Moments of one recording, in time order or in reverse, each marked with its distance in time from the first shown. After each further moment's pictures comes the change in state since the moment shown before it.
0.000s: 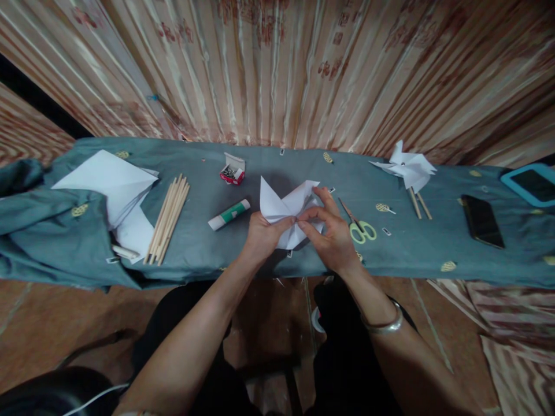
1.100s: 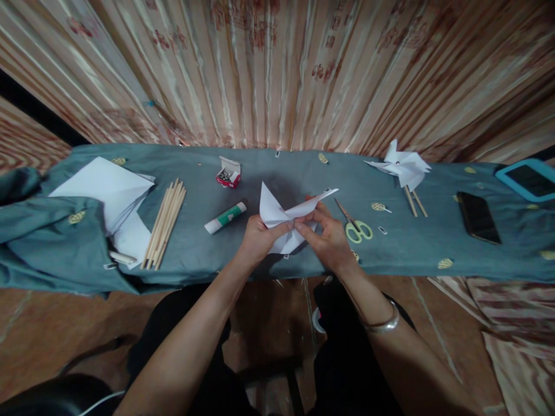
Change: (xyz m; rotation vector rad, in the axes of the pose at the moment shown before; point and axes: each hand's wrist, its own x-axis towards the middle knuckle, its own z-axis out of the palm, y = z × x) left_hand -0.001 0.000 -0.006 0.059 -0.114 -0.033; right_hand -0.001 0.003 0.002 0.100 -0.003 0.059
